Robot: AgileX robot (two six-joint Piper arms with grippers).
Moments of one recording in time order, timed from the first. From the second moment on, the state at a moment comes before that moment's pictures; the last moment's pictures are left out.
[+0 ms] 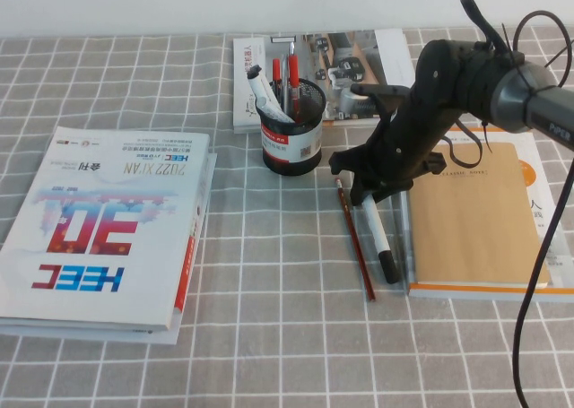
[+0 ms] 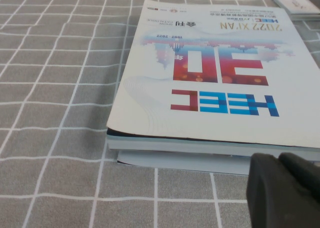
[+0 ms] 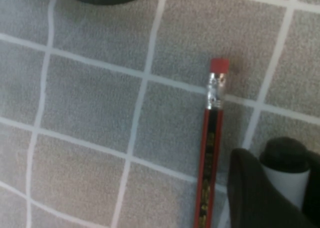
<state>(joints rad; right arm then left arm) 0.40 2.27 -1.89 0.28 0.99 0.08 -0.05 -0.01 0.03 -0.06 0.38 0.07</state>
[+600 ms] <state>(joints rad) 0.40 2.27 -1.90 0.27 0.98 0.09 -0.05 -0.01 0.03 -0.06 0.38 0.07</state>
